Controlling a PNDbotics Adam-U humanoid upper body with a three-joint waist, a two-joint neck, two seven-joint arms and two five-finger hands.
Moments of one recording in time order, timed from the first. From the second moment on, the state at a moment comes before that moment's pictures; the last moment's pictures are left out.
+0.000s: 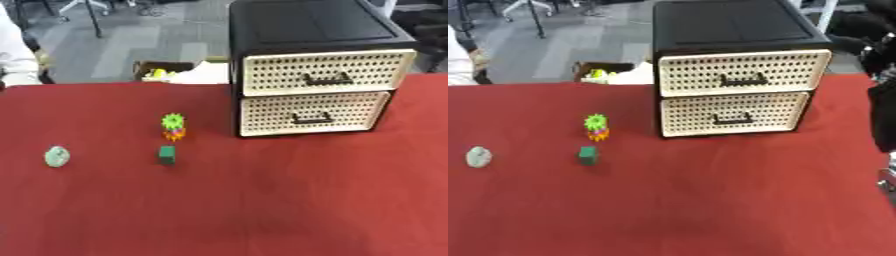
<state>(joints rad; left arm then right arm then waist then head) -0.34 0.21 0.03 -1.99 -0.02 -0.13 0.26 -0.20 -0.59 -0.07 -1.99 -0.23 -0.52 -0.16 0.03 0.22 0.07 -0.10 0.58</state>
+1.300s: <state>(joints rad) -0.30 0.20 0.07 -1.99 -0.03 -0.29 0.24 -0.16 -0.44 -0.10 -1.99 -0.12 -0.59 -0.27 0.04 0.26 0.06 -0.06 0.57</state>
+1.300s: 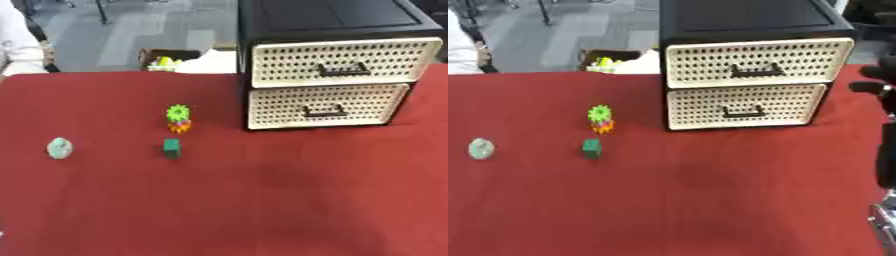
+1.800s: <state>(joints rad) -0.30 0.19 0.08 -1.99 -0.03 -0.30 0.24 -0.16 -0.42 -0.11 -1.99 -0.12 -0.57 -0.27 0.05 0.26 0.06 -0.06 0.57</state>
